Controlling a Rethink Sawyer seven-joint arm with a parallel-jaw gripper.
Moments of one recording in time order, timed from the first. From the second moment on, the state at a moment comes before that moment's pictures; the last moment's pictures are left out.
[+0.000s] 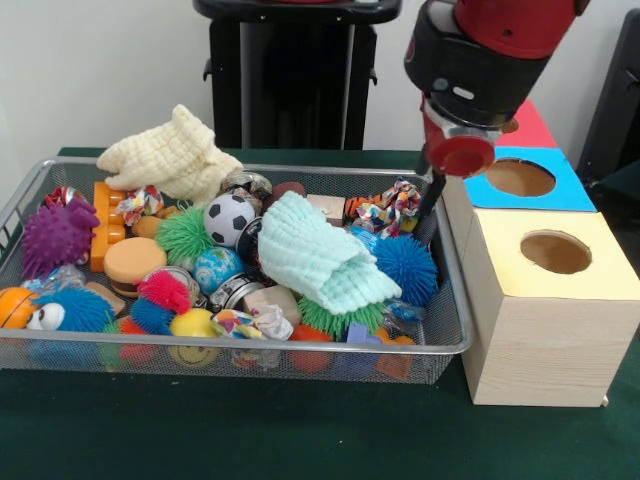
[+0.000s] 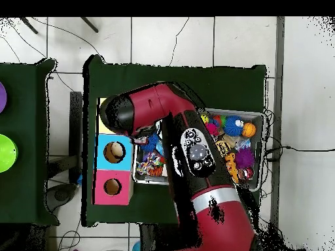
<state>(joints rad) -0.27 -0.58 0.45 1.35 -0.54 1.20 0.53</state>
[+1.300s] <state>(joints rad) -0.27 -0.52 0.37 1.39 -0.55 1.20 0.53</state>
